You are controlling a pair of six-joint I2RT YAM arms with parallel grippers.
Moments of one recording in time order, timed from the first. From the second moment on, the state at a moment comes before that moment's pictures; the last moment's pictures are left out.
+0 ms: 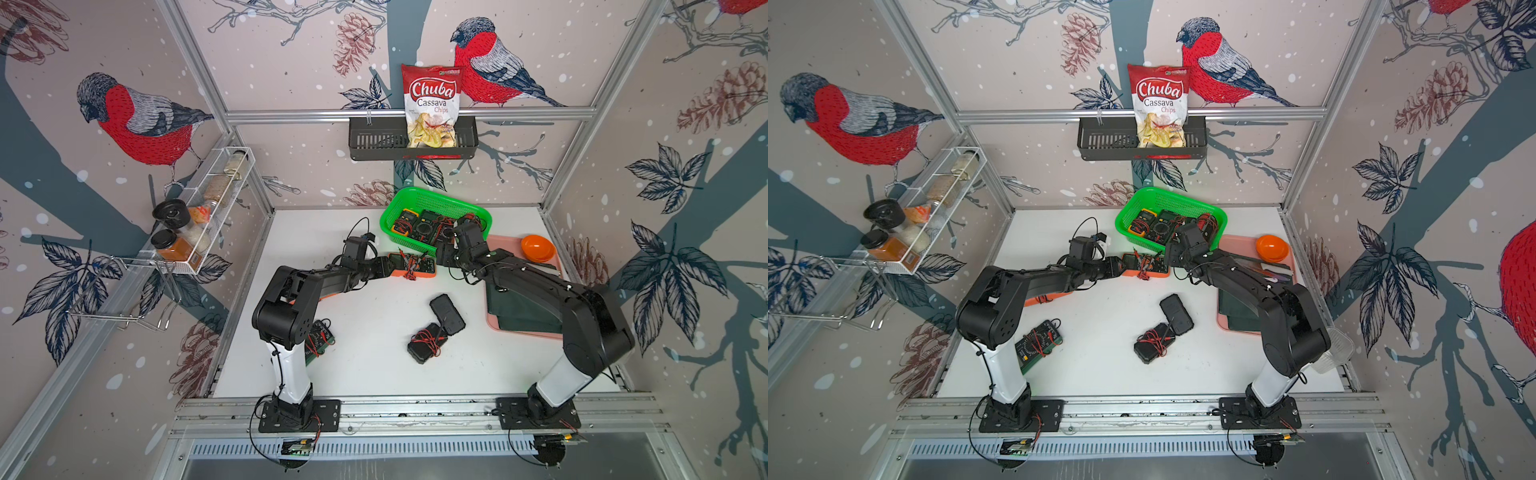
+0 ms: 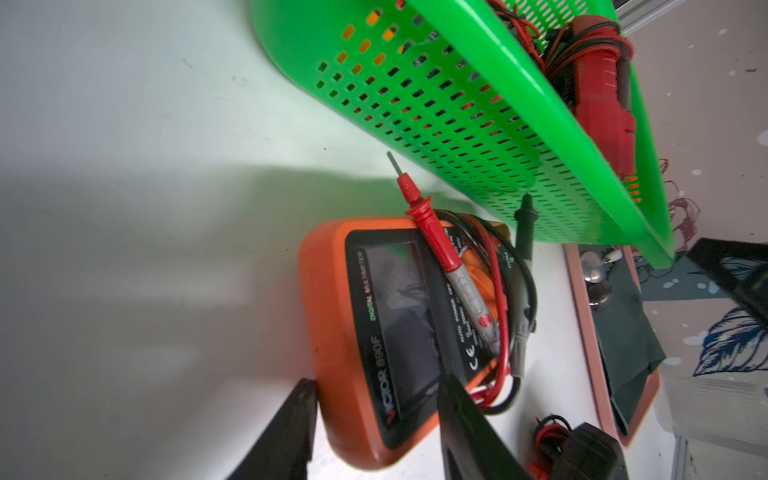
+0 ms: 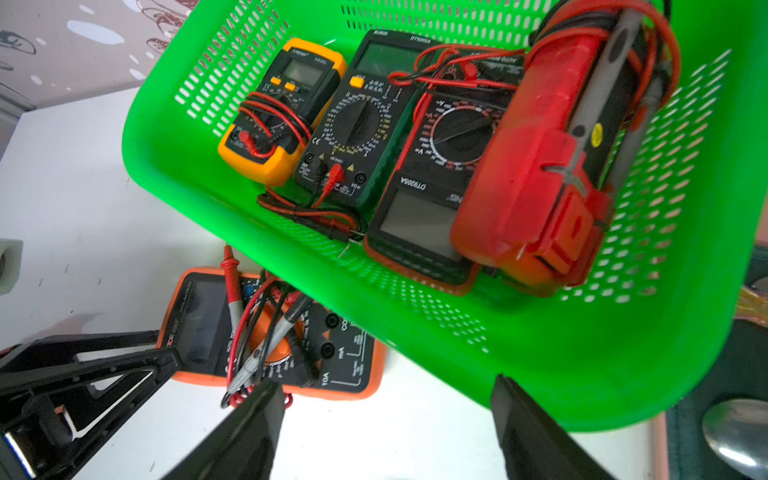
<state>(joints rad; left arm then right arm) -0.36 1.88 0.98 0.21 0.47 -0.49 0.56 1.67 1.15 -0.26 0.14 0.44</state>
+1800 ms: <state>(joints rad) -0.53 2.08 1.53 -0.49 0.27 0.44 0.50 1.23 0.89 -0.24 0.32 0.53</state>
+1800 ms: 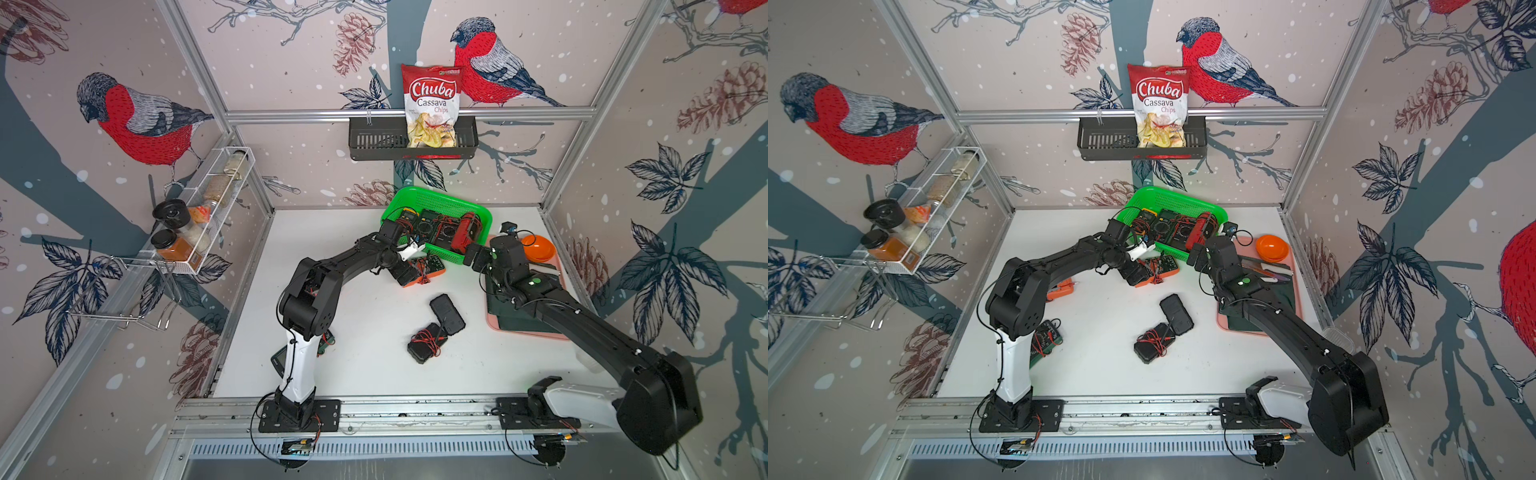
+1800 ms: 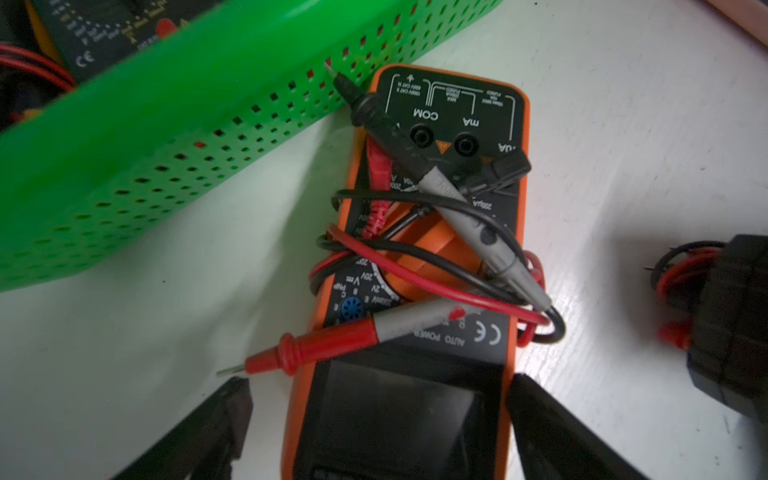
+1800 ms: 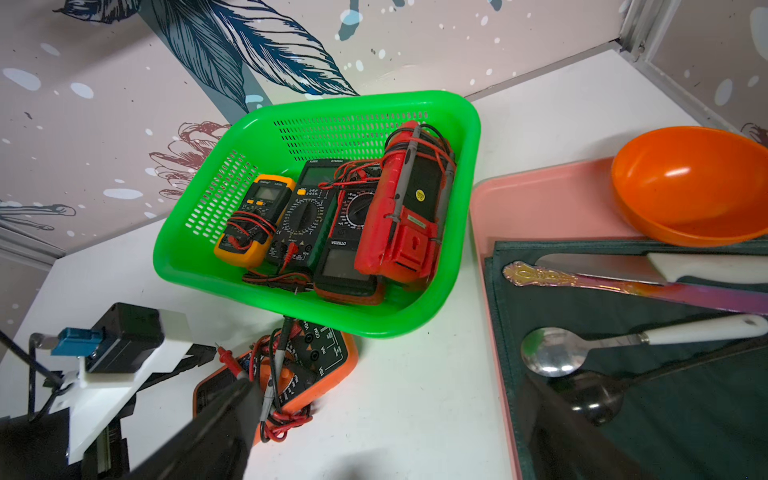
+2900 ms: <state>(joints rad) -0.60 2.13 1.54 -0.48 0.14 0.46 0.49 1.30 0.89 -0.23 0.28 0.53</state>
